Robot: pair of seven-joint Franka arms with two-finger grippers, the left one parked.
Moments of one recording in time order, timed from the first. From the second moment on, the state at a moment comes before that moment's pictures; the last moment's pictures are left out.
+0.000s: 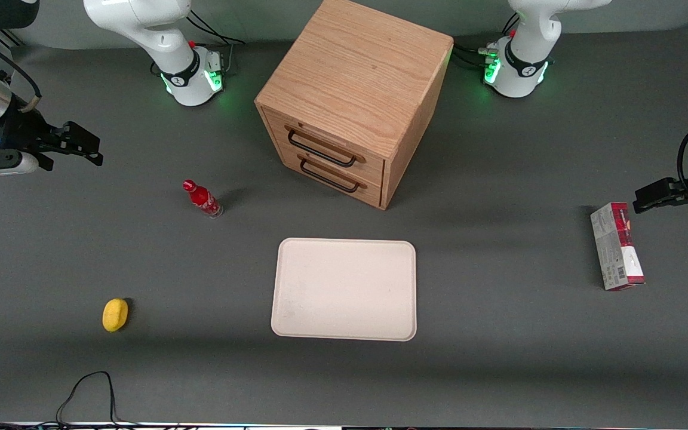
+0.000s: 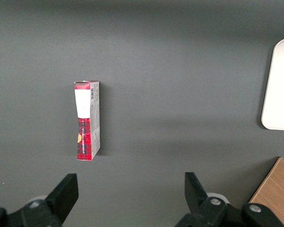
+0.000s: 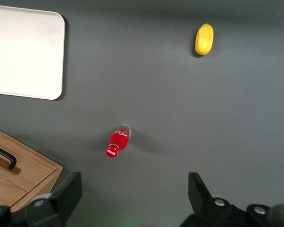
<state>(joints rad) 0.12 -0.10 -0.05 -1.71 0.00 1.60 0.02</state>
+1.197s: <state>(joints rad) 0.13 0.15 0.57 -1.51 0.03 1.61 -0.15</state>
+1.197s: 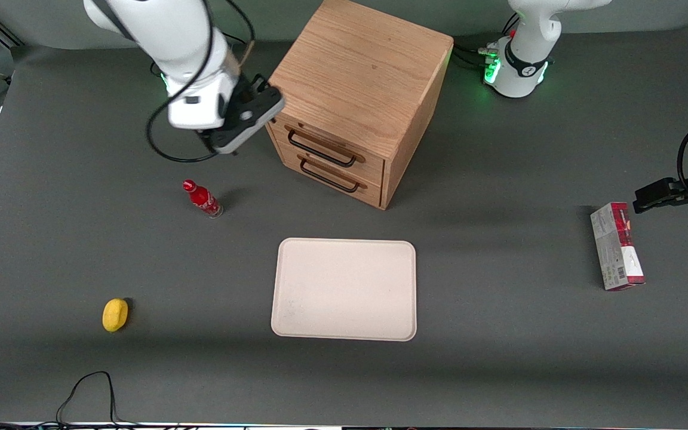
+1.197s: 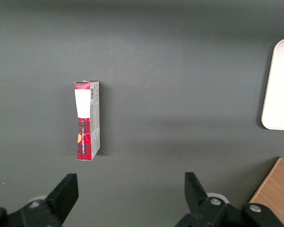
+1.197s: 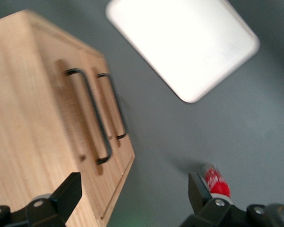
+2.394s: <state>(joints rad) 0.14 0.41 0.63 -1.60 0.10 1.80 -0.39</state>
